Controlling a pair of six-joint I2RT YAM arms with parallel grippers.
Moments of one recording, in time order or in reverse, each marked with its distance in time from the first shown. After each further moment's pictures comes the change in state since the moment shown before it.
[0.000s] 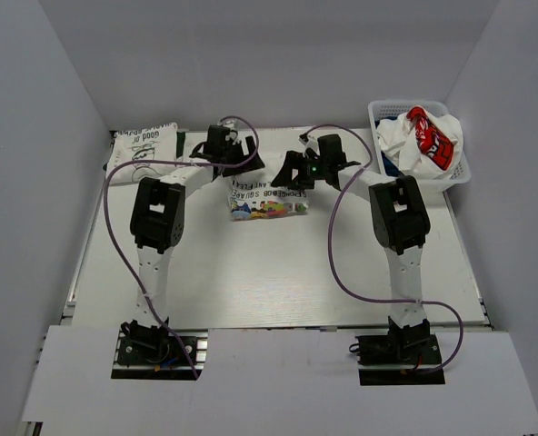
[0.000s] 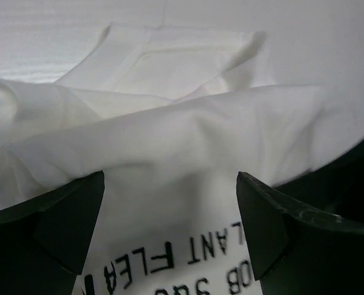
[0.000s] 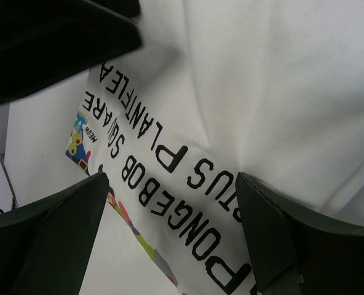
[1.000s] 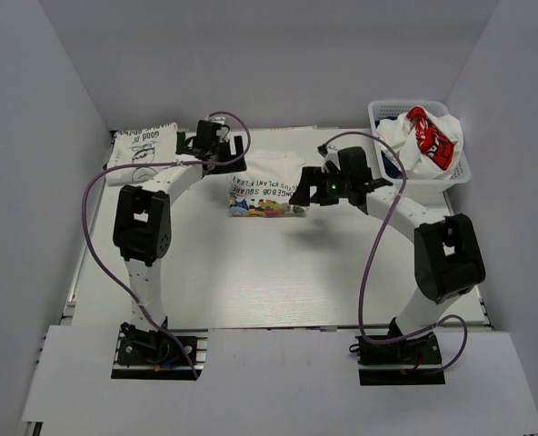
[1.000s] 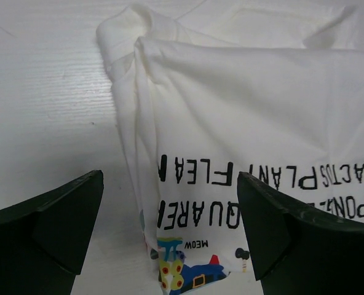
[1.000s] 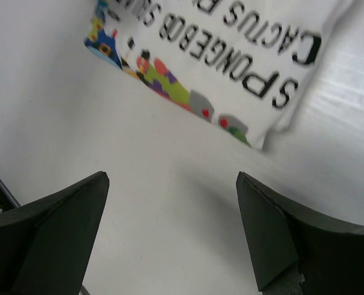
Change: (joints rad) left arm 0.008 -0.166 -0.069 -0.205 -0.212 0.140; right arm 0.019 -0.532 -0.412 -0.127 0.174 -0.100
